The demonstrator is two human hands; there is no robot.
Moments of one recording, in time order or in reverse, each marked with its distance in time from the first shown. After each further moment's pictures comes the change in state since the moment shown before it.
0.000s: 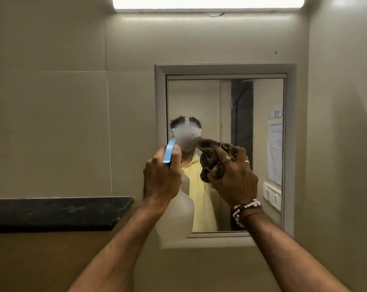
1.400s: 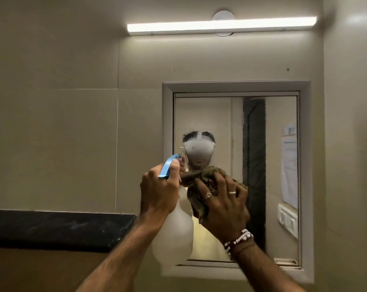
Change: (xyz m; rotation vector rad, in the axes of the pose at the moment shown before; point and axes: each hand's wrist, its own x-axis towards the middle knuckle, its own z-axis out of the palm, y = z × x) left_hand 0.014 0.003 -0.003 -0.004 0.081 0.006; right_hand -0.015 -0.016 0.041 -0.117 0.087 -0.289
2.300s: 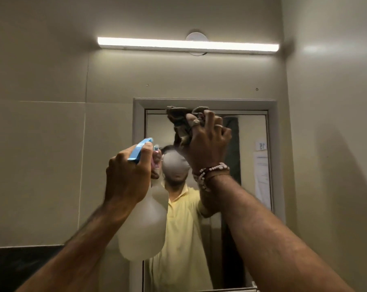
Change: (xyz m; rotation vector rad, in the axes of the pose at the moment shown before) left_hand 0.064 0.031 0.004 0.093 0.082 0.102; right_hand 0.186 0.052 -0.011 -0.056 0.189 0.204
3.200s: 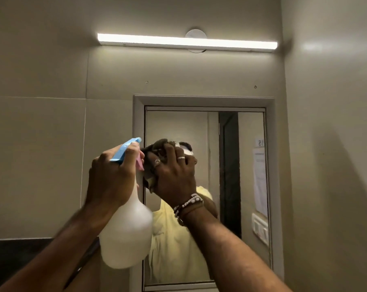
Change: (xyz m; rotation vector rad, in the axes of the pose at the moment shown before) left_hand -0.012 0.004 -0.032 -0.070 -0.019 -0.033; right_hand -0.086 -0.054 0.007 0.042 -0.138 -0.280
